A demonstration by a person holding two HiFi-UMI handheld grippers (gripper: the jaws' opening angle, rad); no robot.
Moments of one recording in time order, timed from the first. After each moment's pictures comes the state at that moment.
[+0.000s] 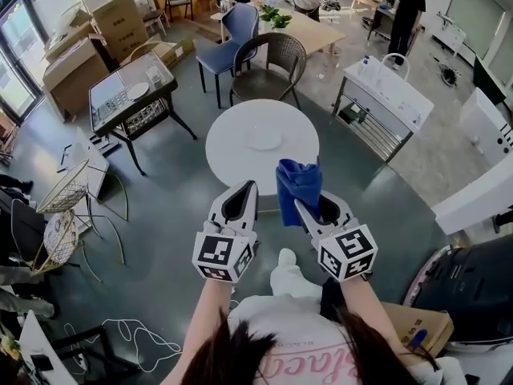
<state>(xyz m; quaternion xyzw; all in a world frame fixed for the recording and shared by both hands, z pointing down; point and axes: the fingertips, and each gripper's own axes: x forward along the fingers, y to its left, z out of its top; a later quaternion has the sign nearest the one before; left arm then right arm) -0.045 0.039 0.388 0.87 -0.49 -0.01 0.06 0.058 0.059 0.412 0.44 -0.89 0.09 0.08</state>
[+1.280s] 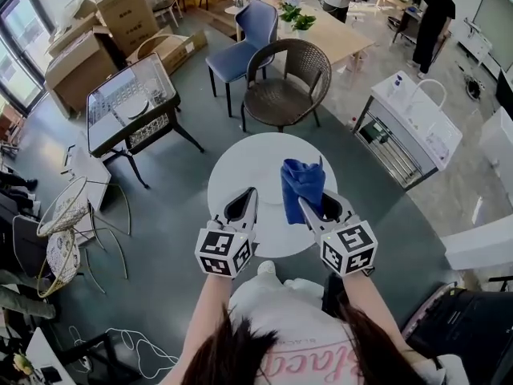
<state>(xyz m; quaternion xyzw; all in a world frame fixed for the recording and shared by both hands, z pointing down) -0.065 -0.217 0.456 0.84 -0.52 0.05 0.14 0.051 -0.211 0.449 0.41 -0.90 0.13 0.10</state>
